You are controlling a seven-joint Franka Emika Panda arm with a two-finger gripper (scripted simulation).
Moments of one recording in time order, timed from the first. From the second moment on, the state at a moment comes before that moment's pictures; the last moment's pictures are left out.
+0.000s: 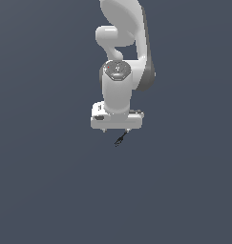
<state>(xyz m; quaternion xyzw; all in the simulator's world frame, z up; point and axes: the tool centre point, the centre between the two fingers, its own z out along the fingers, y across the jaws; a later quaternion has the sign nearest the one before) -0.006 0.002 0.158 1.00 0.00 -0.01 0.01</state>
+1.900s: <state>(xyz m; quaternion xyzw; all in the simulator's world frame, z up) -0.048 0.030 0.097 0.99 -0.17 -0.01 0.00</state>
